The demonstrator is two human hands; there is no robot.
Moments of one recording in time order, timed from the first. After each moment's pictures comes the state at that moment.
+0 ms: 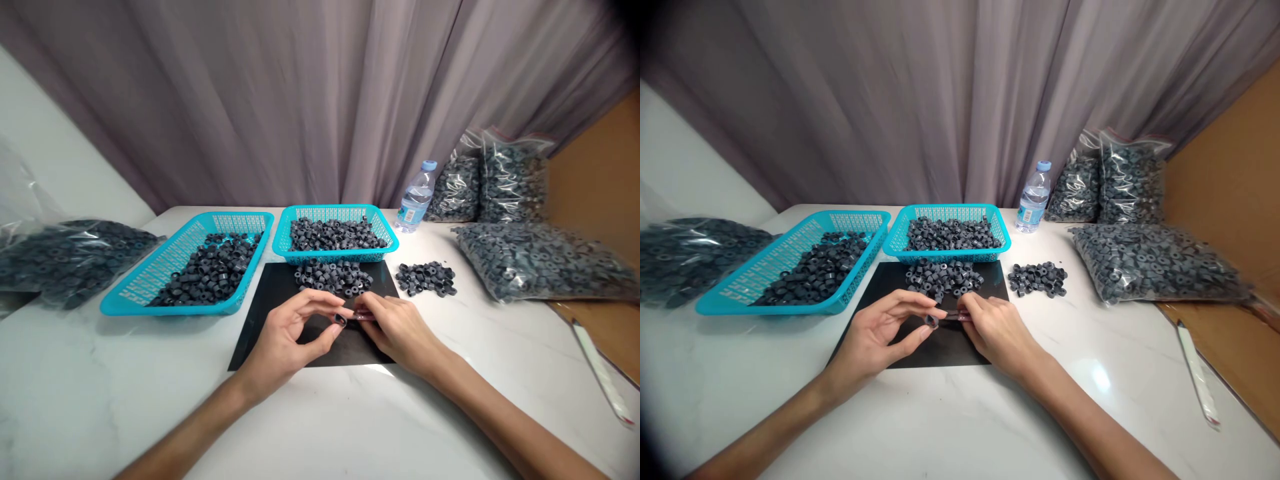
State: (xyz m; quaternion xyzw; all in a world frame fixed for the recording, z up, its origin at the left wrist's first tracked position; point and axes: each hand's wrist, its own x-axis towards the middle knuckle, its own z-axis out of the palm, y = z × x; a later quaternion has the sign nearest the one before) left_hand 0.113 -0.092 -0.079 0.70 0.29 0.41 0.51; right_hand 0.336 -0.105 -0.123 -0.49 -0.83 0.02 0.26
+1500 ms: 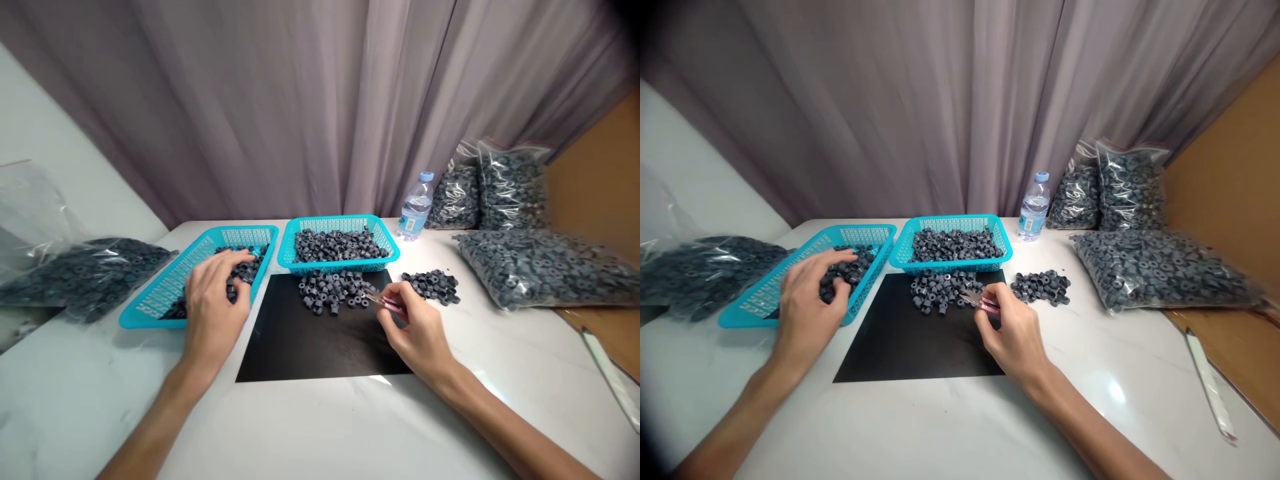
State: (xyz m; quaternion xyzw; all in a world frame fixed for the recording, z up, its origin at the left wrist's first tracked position) left_hand 0.045 -0.042 -0.049 0.74 0.51 0.41 -0.13; right_hand 0.334 -0.111 -0.114 -0.56 -0.67 0.03 0.49
